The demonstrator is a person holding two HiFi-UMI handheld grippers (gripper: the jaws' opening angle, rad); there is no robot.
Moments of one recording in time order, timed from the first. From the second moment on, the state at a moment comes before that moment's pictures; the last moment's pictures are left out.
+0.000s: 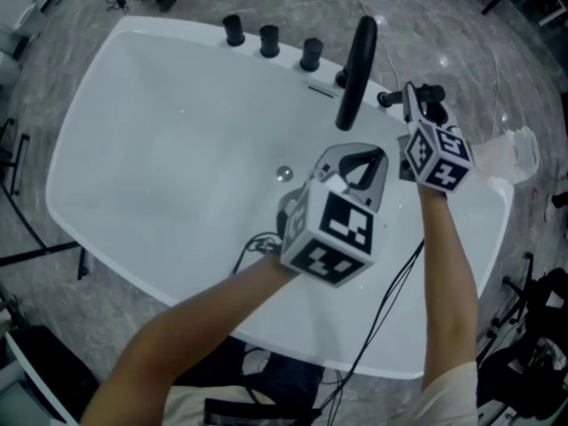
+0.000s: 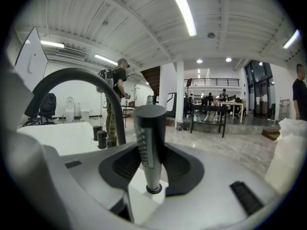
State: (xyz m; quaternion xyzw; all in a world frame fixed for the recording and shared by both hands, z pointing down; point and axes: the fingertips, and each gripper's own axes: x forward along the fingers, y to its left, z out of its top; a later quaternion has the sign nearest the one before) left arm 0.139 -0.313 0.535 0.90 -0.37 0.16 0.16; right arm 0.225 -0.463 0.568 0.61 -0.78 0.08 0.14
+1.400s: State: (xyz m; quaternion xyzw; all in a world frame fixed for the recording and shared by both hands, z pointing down) left arm 0.124 -0.301 0.532 0.90 -0.37 0.16 0.16; right arm 0.230 -0.460 0.547 0.61 -0.77 0.06 0.16
